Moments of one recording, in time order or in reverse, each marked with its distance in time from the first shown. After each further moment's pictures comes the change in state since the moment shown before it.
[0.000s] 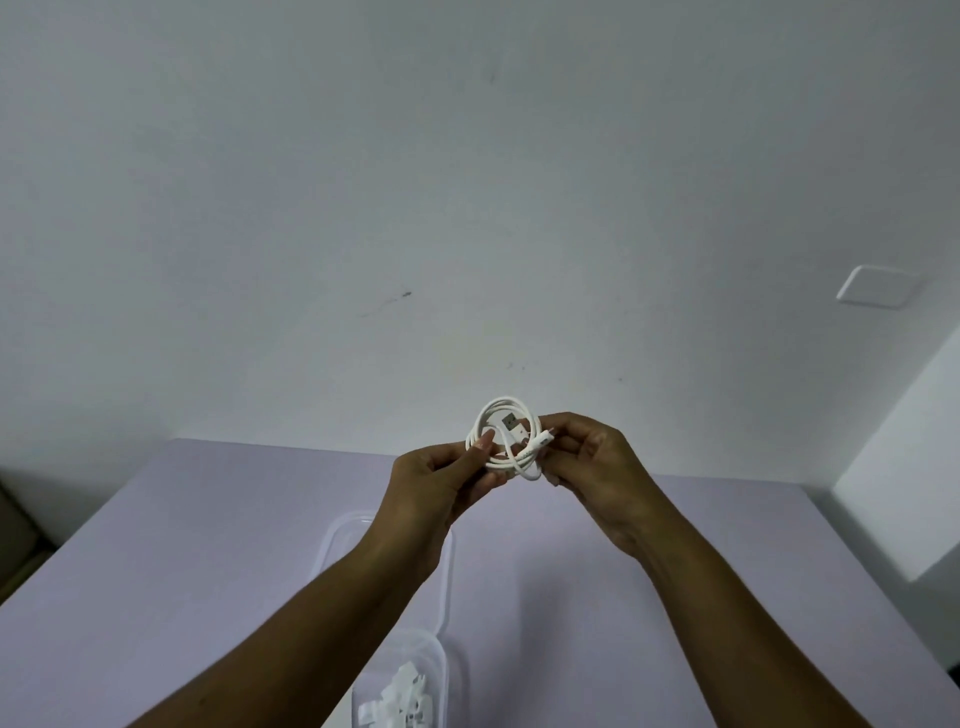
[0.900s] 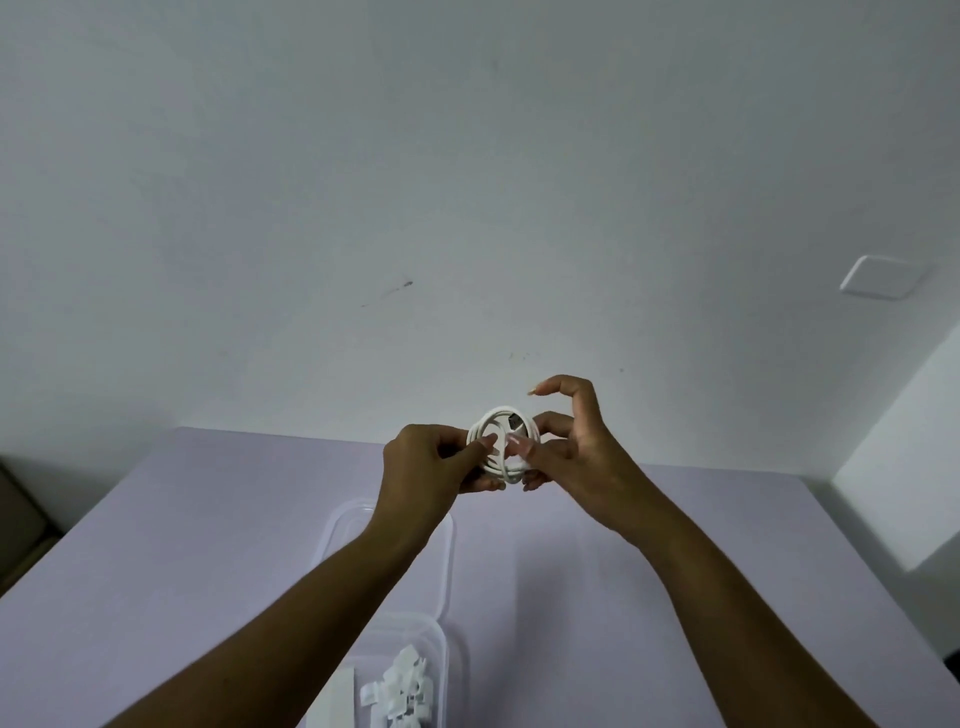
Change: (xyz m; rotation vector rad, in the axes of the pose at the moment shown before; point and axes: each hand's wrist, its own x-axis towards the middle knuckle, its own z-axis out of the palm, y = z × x) left_hand 0.006 -0.002 -0.005 0.590 0.113 0.230; right_hand -0.005 -0.004 0.003 -0.263 -0.135 -0.130
